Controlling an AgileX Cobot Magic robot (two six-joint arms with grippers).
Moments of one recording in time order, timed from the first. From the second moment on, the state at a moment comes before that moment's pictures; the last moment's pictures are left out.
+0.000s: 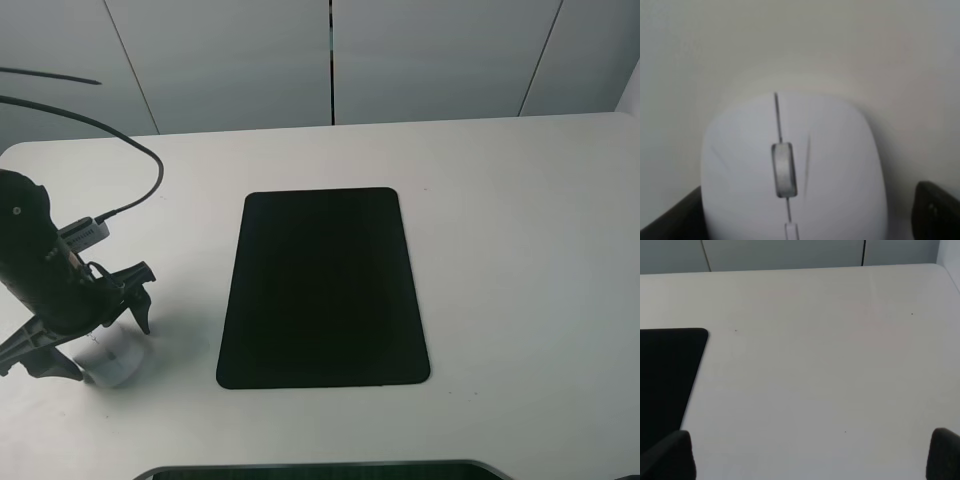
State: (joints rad) left arm -0.29 1.76 -0.58 0.01 0.50 -1.10; right arm 0.04 -0.01 -0.49 -0.01 1.10 0.04
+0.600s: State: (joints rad) left arm -0.29 1.76 -0.58 0.00 0.50 -1.10; right arm 0.04 -0.01 -0.49 -0.01 1.10 0.04
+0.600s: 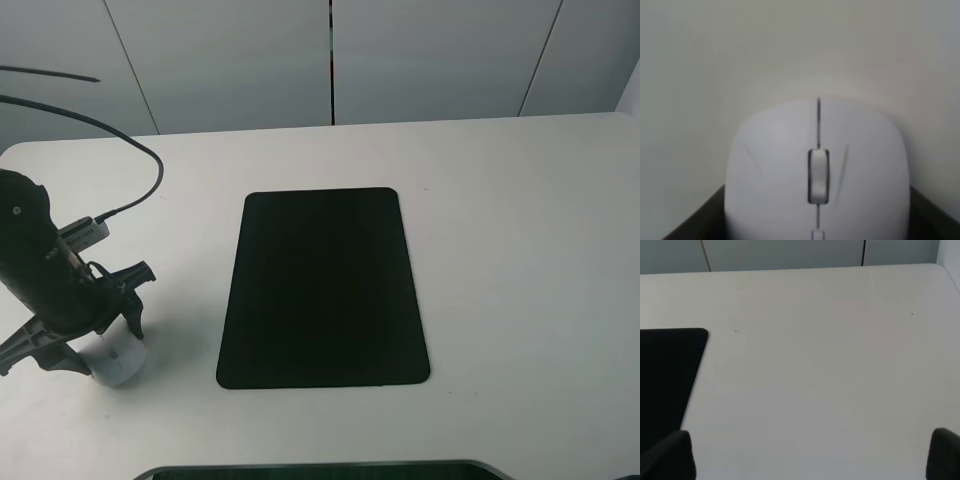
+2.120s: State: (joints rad) left arm -0.34 1.69 -0.89 0.04 0.67 -0.75; right arm 0.04 -0.01 -0.49 -0.01 1.10 0.04
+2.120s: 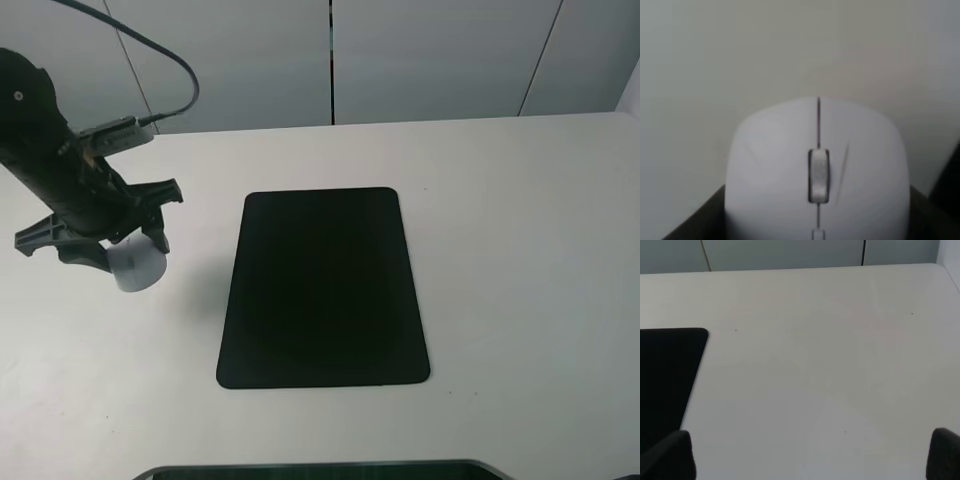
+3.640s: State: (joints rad) left arm -0.70 2.26 -1.73 -0.06 1.00 -0.76; right arm 0.04 -0.01 -0.49 -0.01 1.10 0.04
